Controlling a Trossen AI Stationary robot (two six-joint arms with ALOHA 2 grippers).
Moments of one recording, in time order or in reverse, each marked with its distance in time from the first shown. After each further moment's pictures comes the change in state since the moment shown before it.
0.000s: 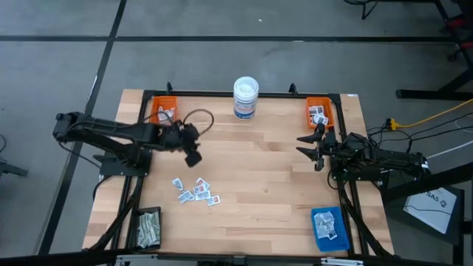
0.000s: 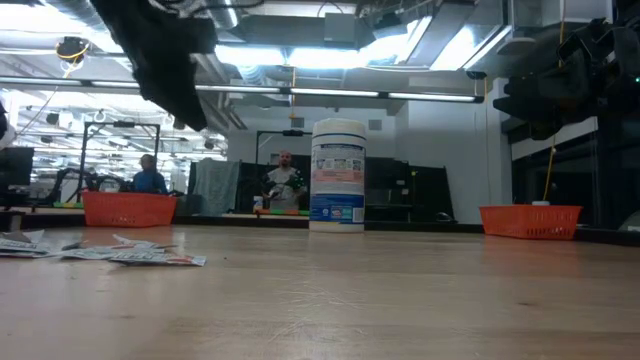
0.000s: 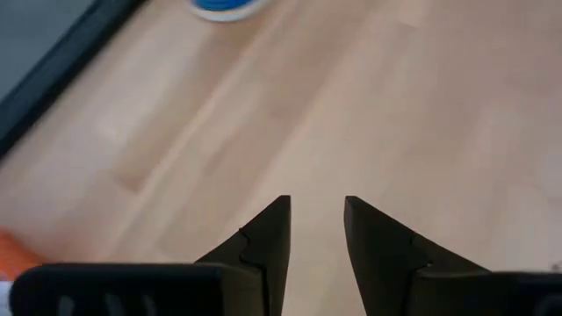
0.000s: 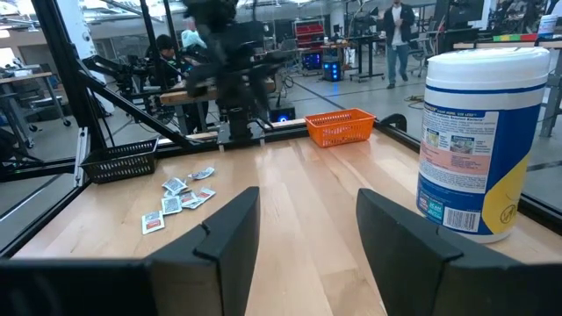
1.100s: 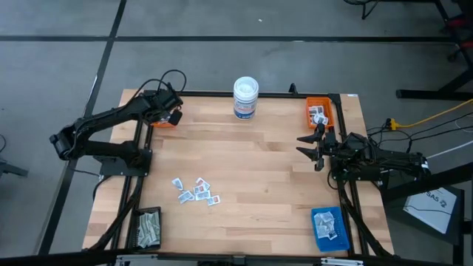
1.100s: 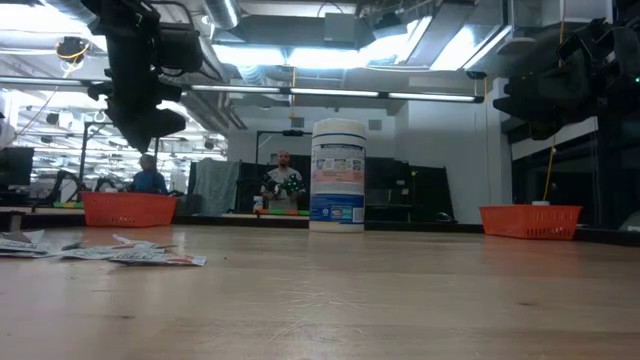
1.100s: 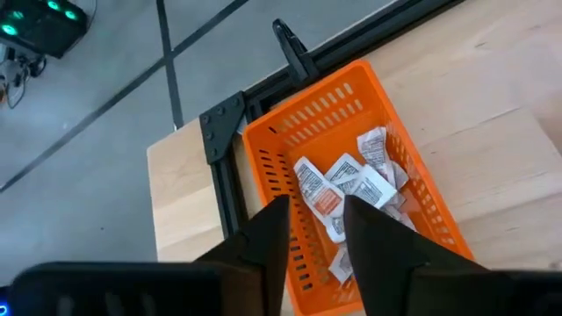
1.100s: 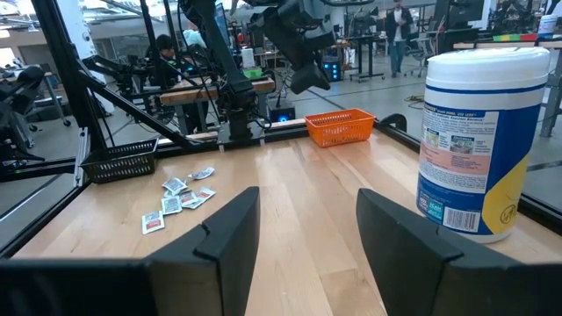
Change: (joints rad) left arm 0.684 0.000 0.000 -0.269 -0.276 0.076; right arm 0.000 0.000 0.000 0.000 0.000 0.000
